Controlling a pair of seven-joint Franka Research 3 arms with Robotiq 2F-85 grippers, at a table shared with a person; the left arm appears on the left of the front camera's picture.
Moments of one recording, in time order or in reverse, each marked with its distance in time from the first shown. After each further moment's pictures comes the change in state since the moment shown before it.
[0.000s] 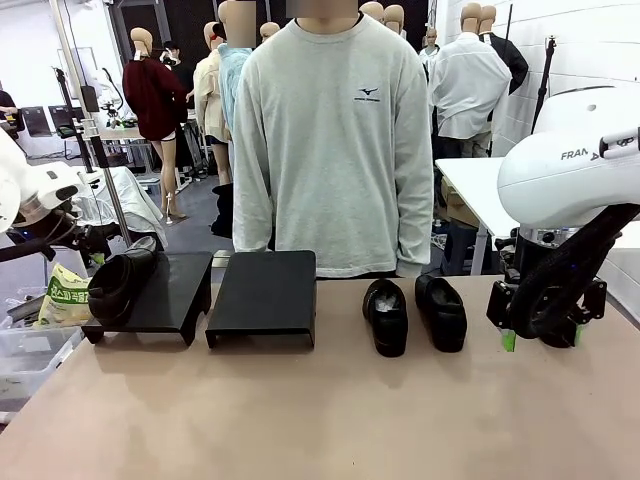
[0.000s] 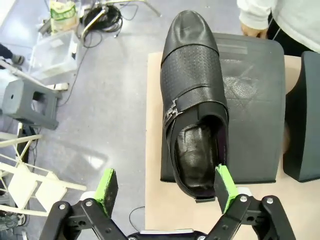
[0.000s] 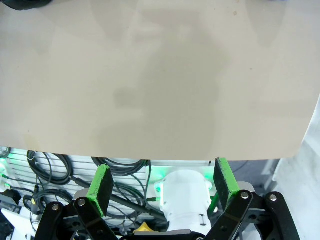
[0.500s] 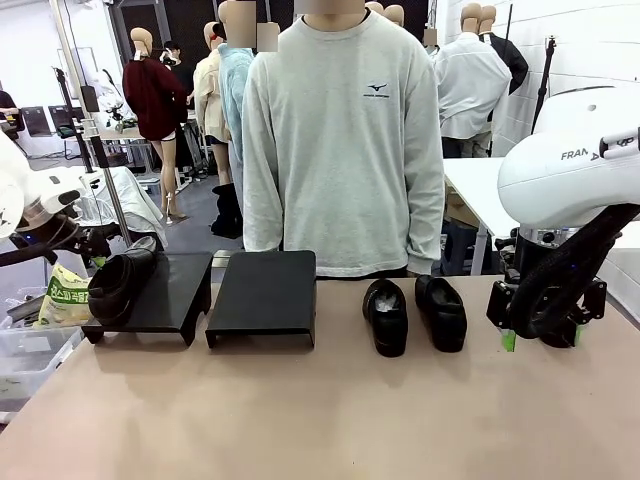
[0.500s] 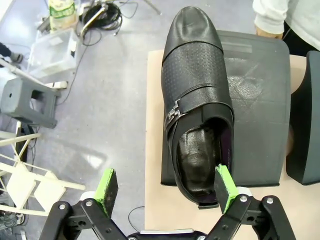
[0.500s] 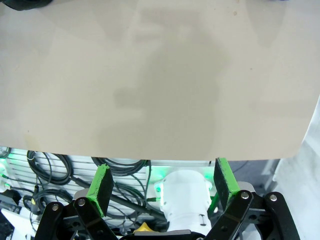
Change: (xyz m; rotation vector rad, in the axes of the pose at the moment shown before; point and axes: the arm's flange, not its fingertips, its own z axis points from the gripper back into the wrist) left arm -0.001 0.002 -0.012 -0.001 0.007 0.005; right arm 0.000 0.000 0.000 0.000 0.000 0.000
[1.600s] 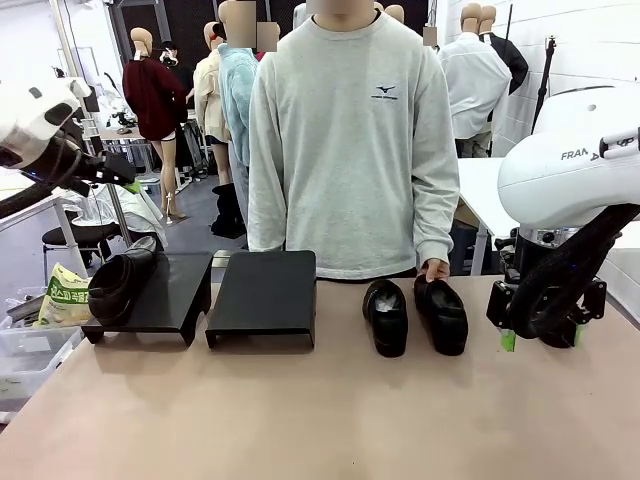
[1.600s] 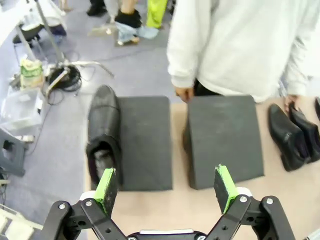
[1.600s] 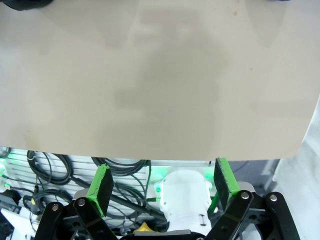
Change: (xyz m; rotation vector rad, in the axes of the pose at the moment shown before) left arm -0.008 -0.098 0.175 -0.216 -0.306 0.004; right arm 0.000 0.000 0.000 0.000 0.000 0.001
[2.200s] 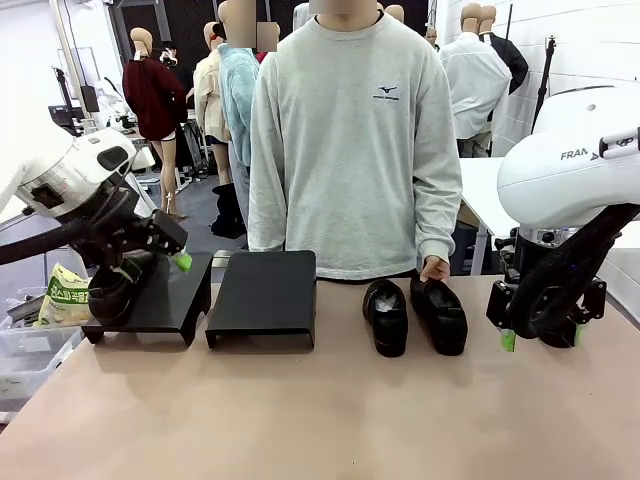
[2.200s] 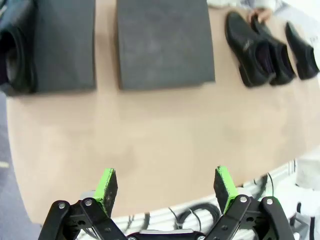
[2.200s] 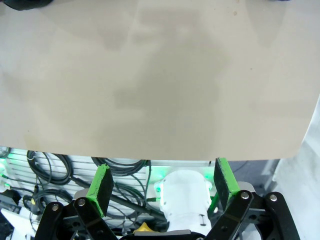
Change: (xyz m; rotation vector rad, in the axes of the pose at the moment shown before) left arm -0.080 -0.087 0.001 -0.183 0.430 0.091; right arm 0.000 0.000 0.000 0.000 0.000 0.000
